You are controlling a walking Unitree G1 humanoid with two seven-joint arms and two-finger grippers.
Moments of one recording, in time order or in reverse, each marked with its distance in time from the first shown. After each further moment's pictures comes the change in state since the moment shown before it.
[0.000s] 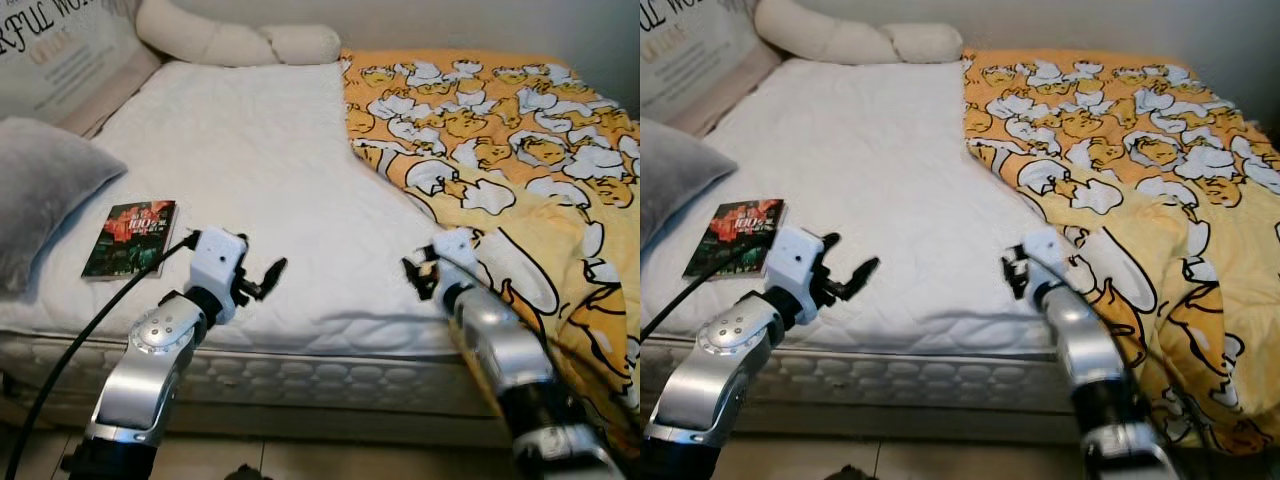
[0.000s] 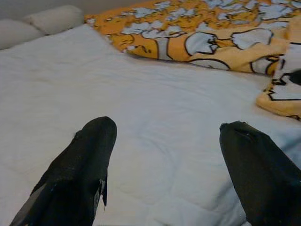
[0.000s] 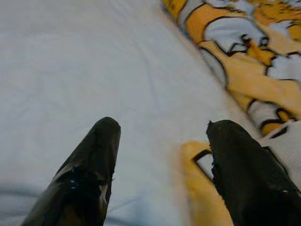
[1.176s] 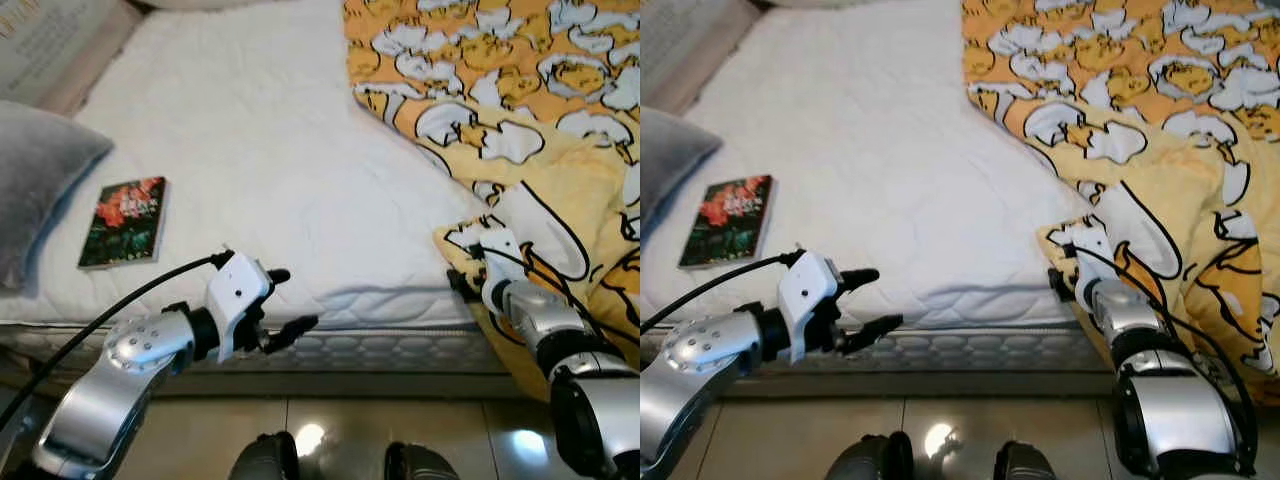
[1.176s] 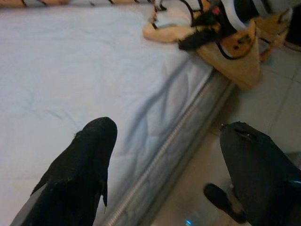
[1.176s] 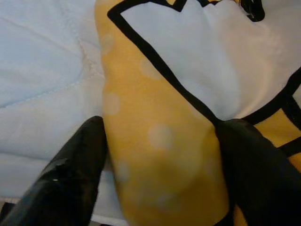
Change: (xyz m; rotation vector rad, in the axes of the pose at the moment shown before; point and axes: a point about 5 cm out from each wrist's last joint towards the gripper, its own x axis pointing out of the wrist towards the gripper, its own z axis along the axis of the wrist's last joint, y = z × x) left arm -0.036 -0.029 0.019 0.122 0.087 -0.432; right arm 0.009 -0.070 -0.022 0.009 0.212 -0.078
